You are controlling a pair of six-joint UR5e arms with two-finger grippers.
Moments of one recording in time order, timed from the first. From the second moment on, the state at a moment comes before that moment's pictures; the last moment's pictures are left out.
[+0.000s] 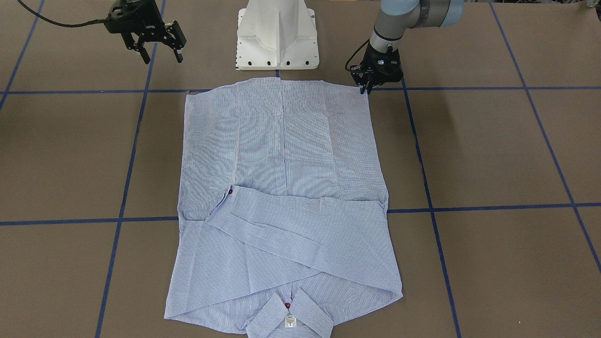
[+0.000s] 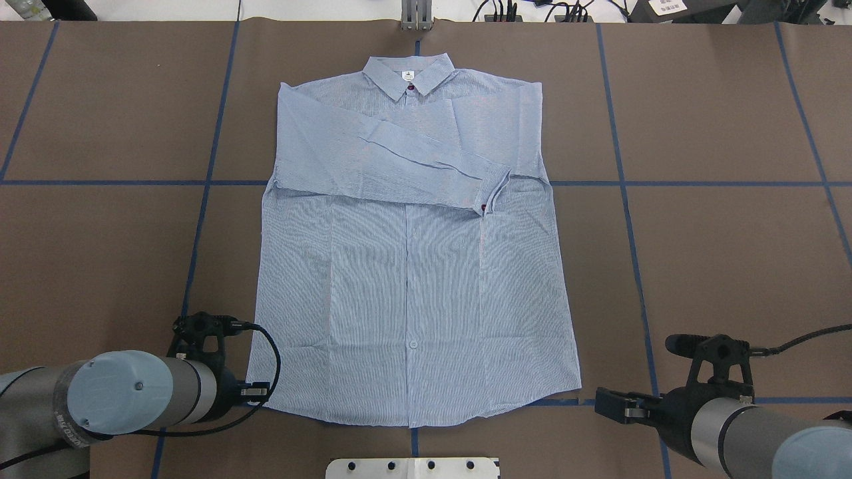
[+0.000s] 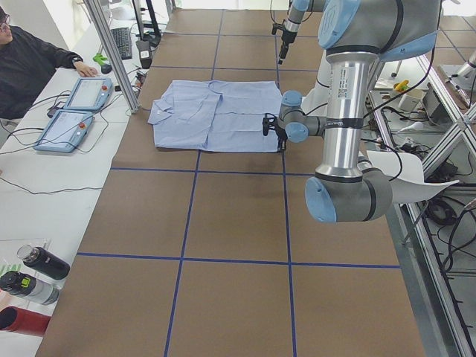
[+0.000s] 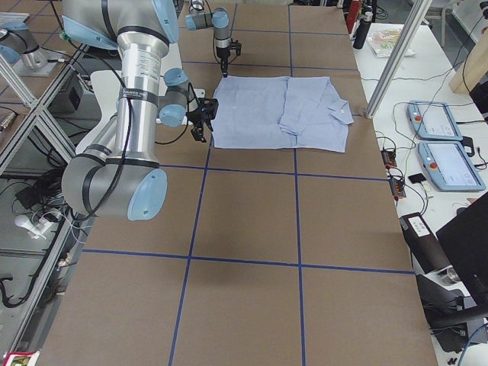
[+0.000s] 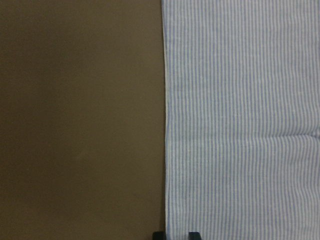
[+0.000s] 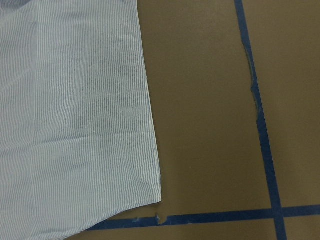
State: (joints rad) left arm -0.21 -1.64 -2.04 -1.88 -1.68 -1.43; right arm 0.04 -1.82 2.38 -1.25 1.35 1.65
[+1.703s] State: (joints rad) left arm -0.21 -1.63 -2.10 -1.87 -1.69 -1.46; right arm -0.01 -1.69 2.14 -1.09 1.20 1.72
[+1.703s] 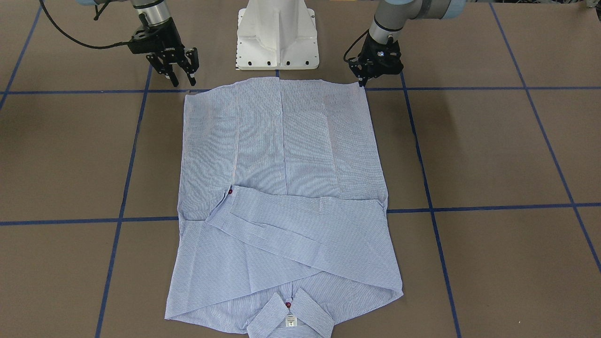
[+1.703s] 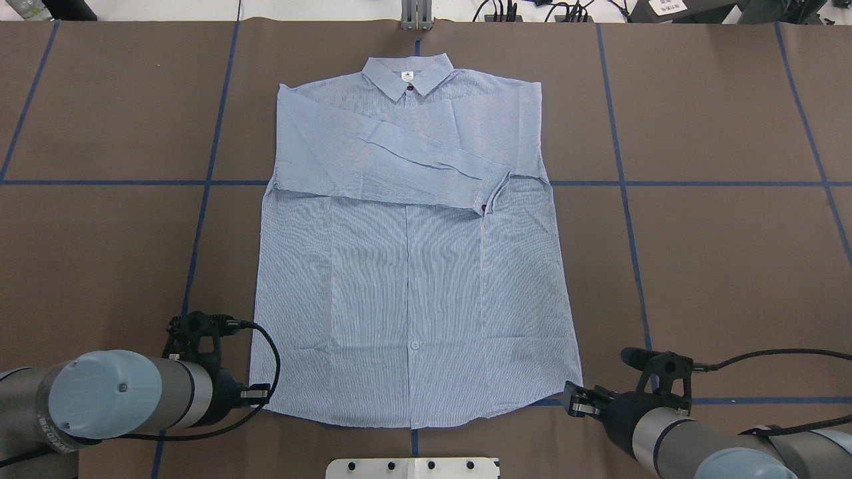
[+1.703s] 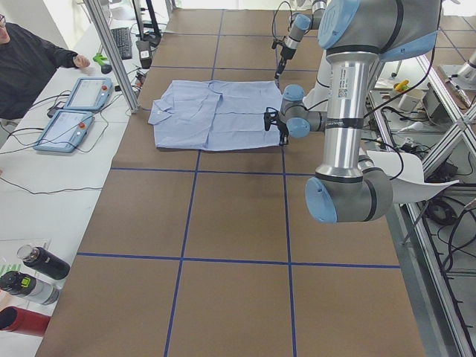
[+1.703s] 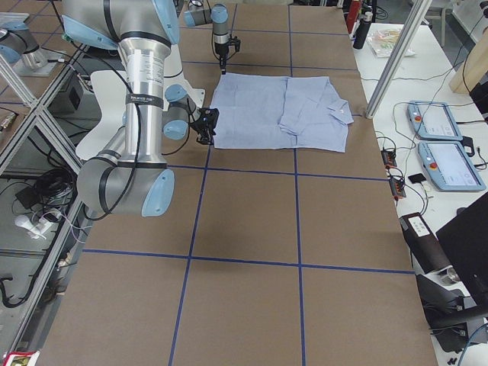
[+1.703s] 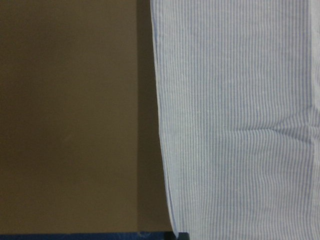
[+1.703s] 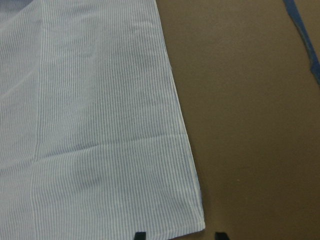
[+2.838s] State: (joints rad) left arm -0.21 -1.63 -2.12 -1.86 -1.68 -1.46; right arm -0.01 -1.67 2.07 -1.09 1.13 1.71
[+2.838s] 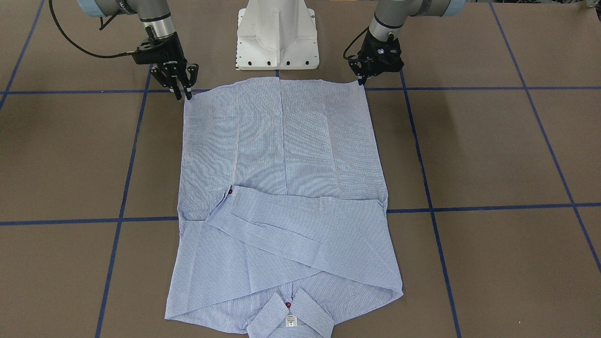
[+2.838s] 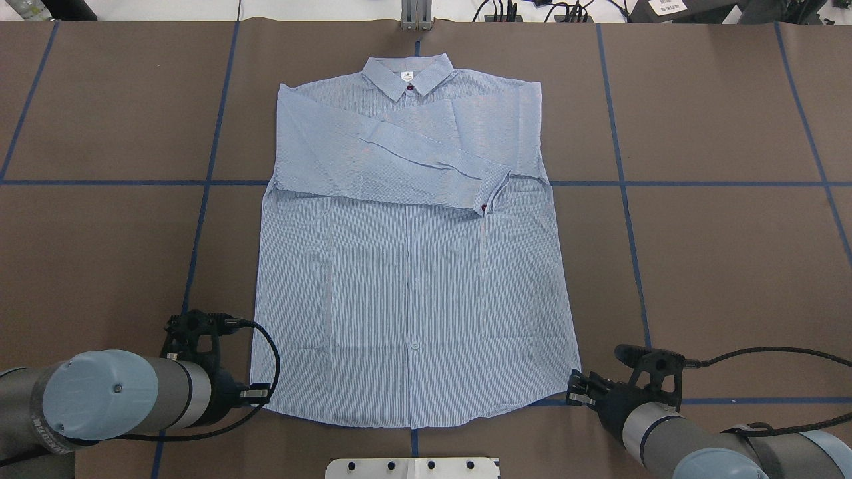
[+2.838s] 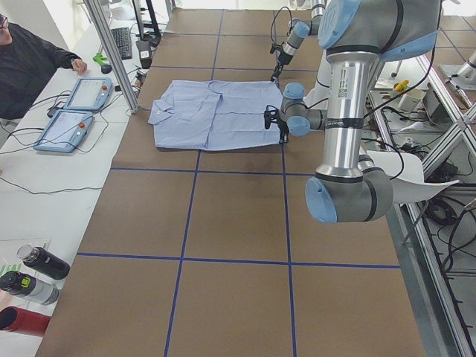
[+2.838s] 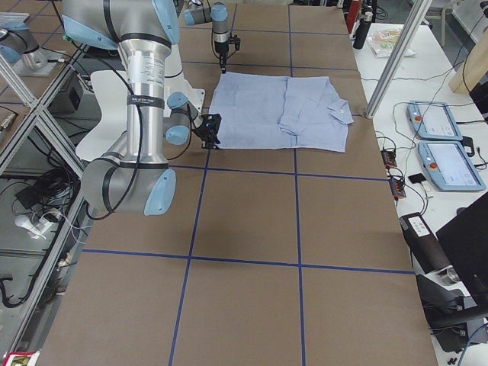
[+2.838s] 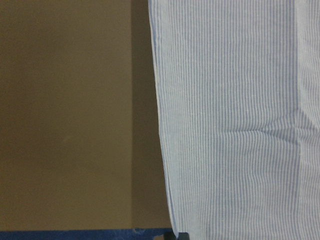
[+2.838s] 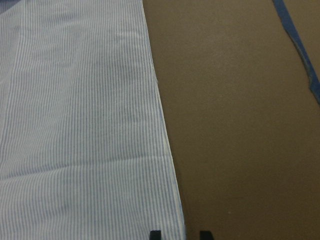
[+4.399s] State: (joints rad) left arm -0.21 -1.64 -2.17 -1.78 -1.69 -1.46; right arm -0.02 -1.66 2.06 -1.10 1.10 1.70
